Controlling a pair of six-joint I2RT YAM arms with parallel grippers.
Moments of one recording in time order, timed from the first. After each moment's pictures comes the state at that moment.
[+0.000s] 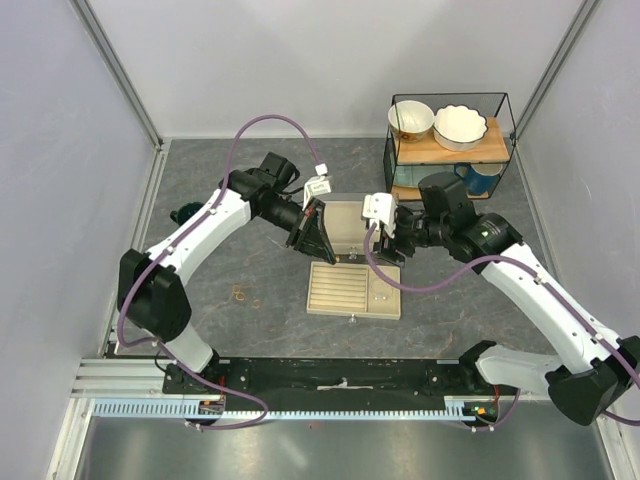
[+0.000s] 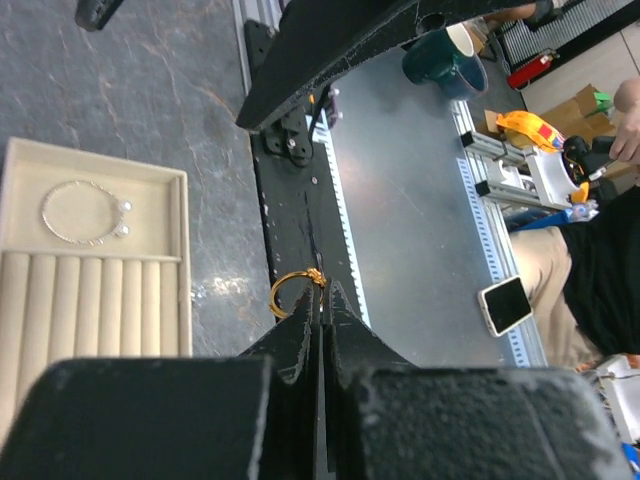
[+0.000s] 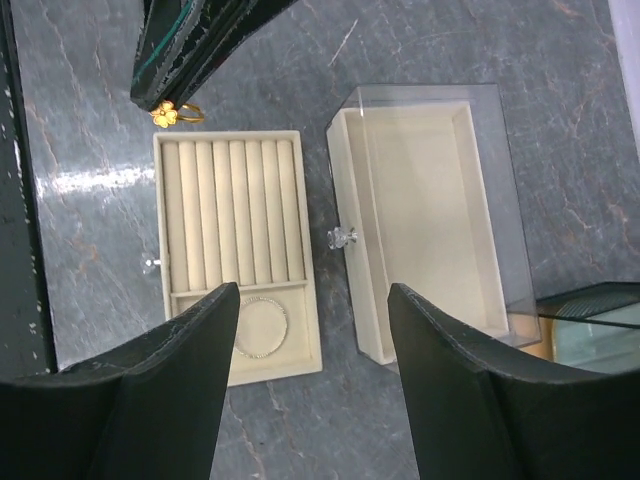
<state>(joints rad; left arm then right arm) -0.51 1.63 1.45 -0.96 1.33 0.50 0.56 1.15 1.21 -0.70 -0.54 -0.65</state>
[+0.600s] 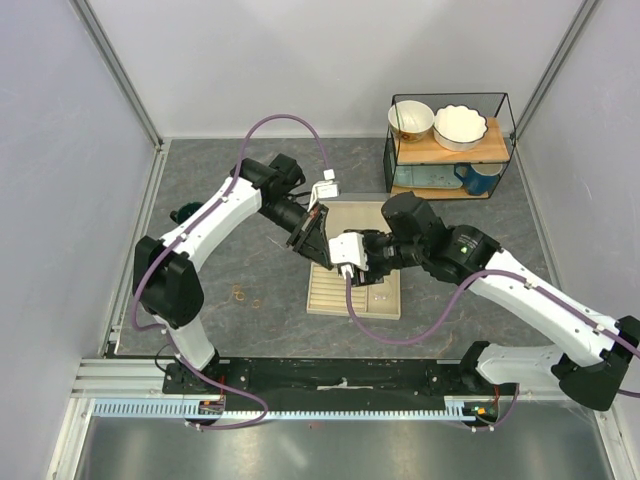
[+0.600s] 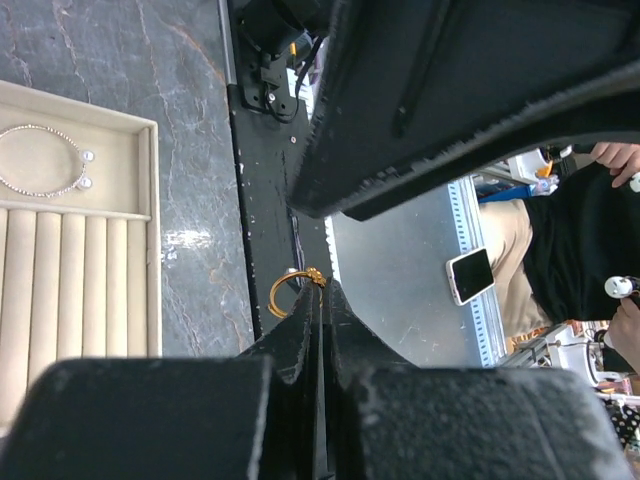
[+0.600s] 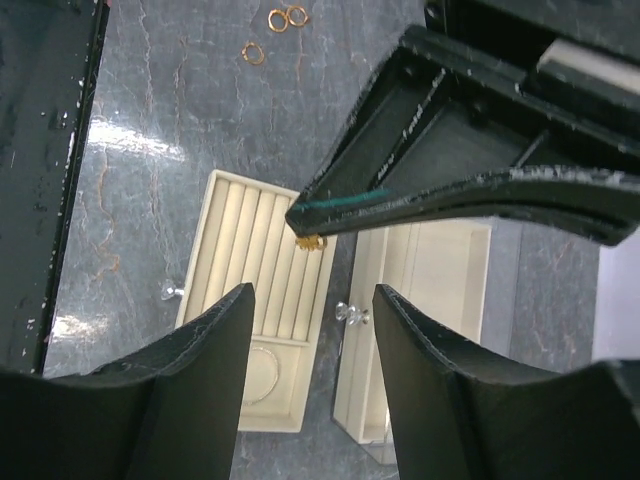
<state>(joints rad) -0.53 1.75 1.59 -1.32 1.27 0.70 0.86 1.19 1.27 -0.74 -0.42 -0.81</state>
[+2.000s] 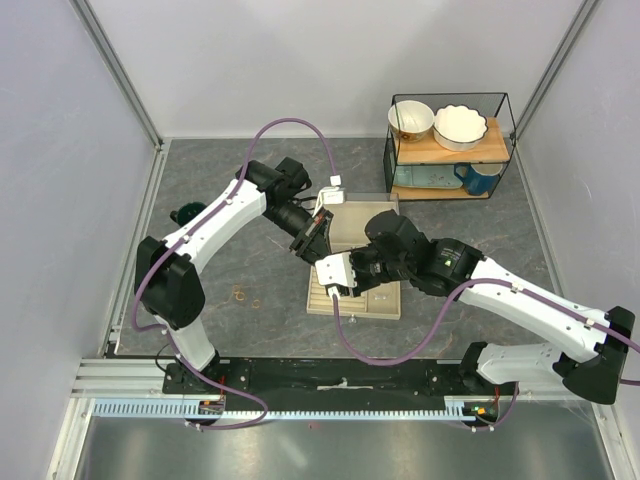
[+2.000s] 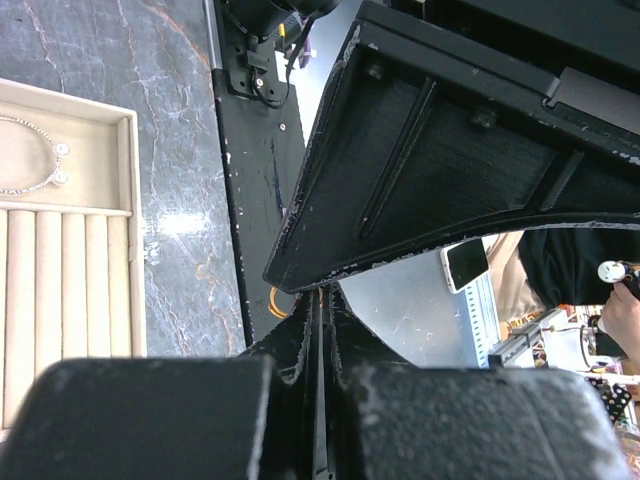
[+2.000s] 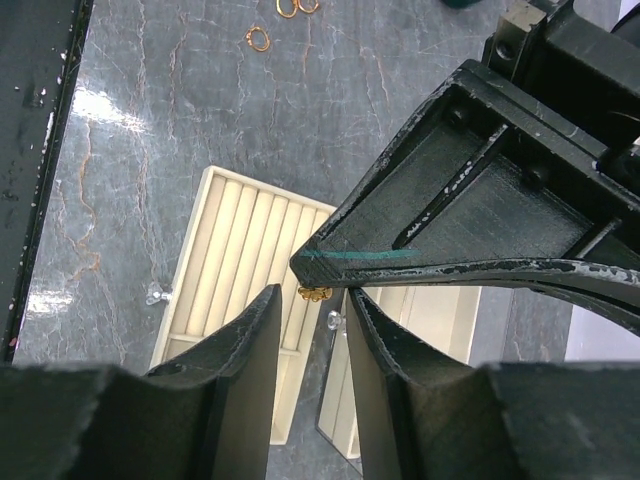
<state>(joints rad) -0.57 1.75 1.60 -1.34 1.25 0.70 0.99 1.19 1.18 -0.64 -0.29 -0.84</state>
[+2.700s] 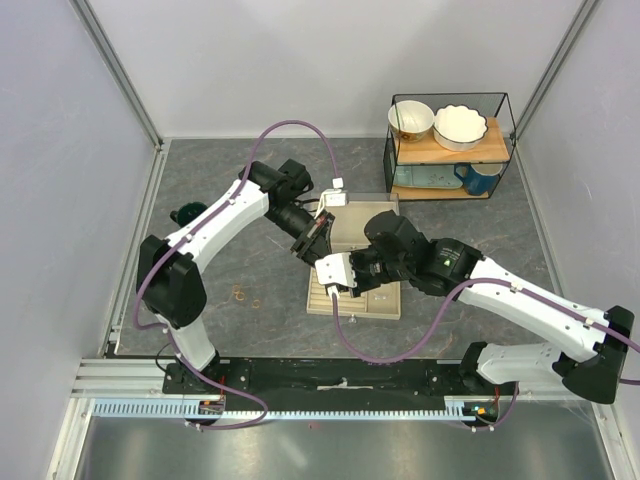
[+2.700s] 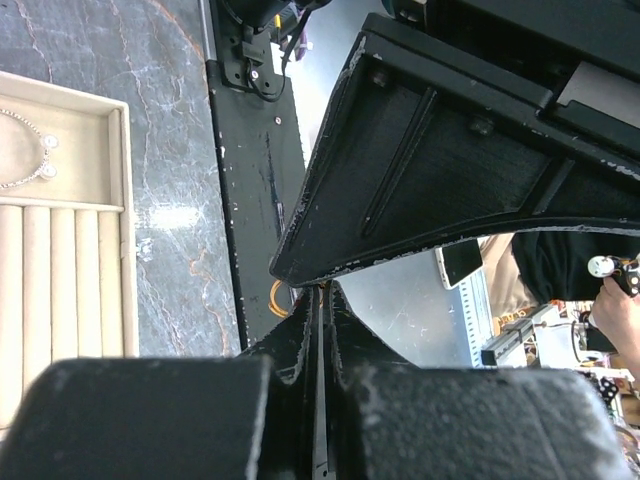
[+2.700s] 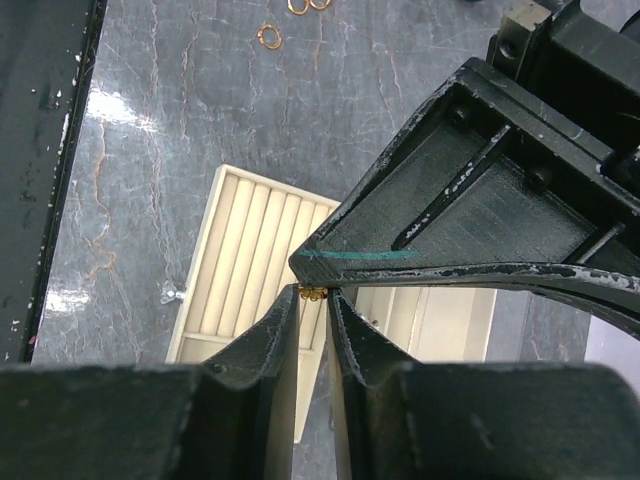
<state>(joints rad) -0.58 1.76 1.60 -1.35 1.24 0.70 0.99 1.20 1.18 -0.65 -0.29 -0.82</state>
